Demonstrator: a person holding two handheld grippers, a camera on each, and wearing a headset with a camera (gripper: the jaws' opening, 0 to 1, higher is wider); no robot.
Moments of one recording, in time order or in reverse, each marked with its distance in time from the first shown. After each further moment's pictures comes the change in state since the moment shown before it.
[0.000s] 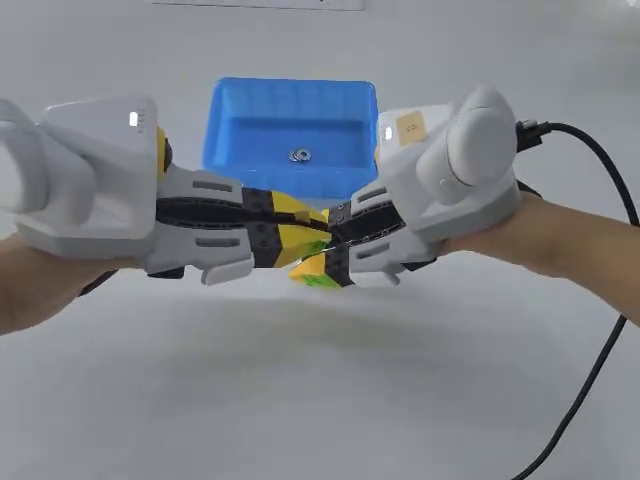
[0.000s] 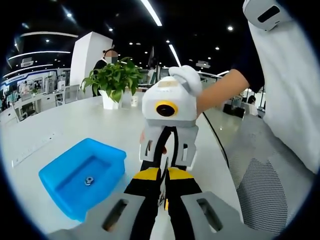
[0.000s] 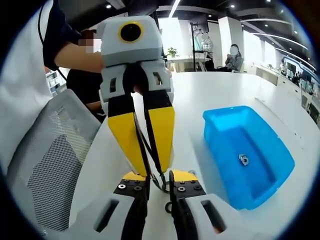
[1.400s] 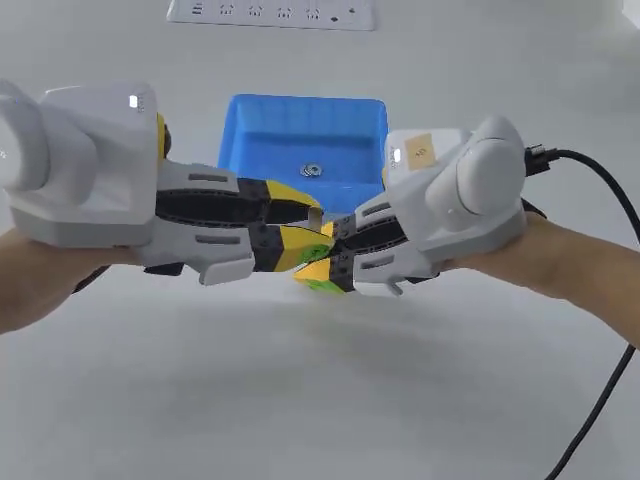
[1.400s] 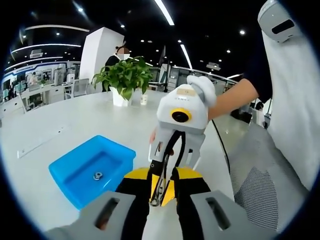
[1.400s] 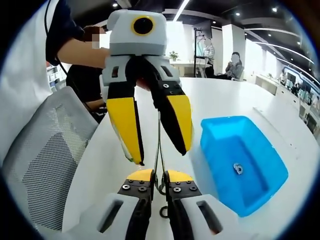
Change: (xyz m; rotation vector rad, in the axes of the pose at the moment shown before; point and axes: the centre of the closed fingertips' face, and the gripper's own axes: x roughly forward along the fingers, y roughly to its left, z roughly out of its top) left arm -0.018 0.011 0.008 -0.077 0.017 0.073; right arm -0.001 -0.007 0.009 -0.057 -0.031 -0.040
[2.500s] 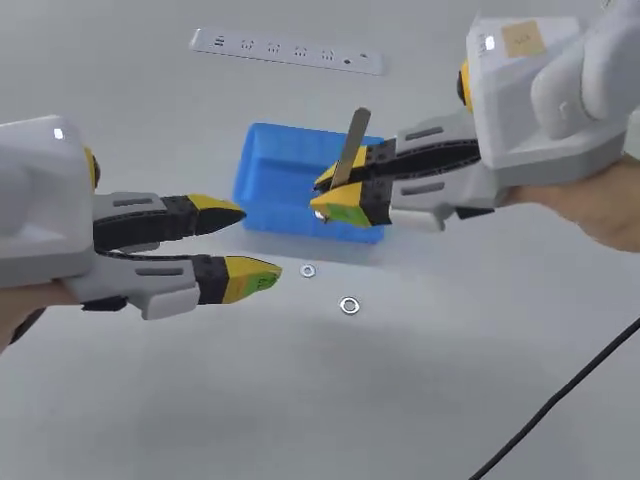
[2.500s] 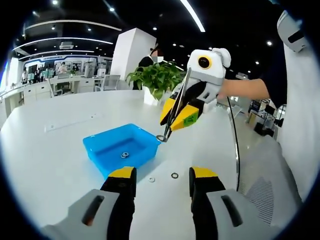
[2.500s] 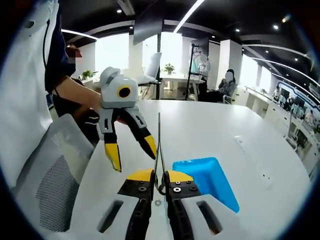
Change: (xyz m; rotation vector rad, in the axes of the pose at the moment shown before) left arm -0.054 0.013 -0.015 -0.143 -0.037 0.240; right arm -0.058 -0.038 0.089 -0.079 -0.081 -0.093
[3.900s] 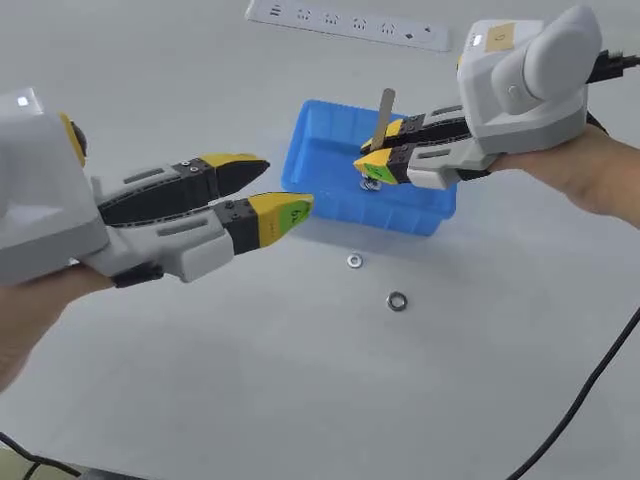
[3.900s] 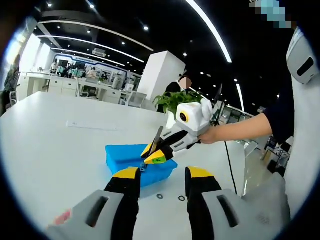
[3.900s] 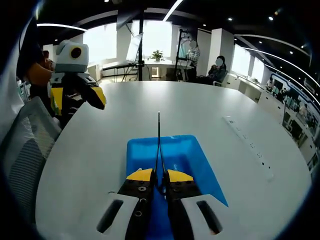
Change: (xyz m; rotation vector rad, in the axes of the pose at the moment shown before) left arm -0.018 0.031 0.023 -0.284 -0.210 0.175; right arm 0.055 -0.072 -0.066 0.030 0.103 -0.068
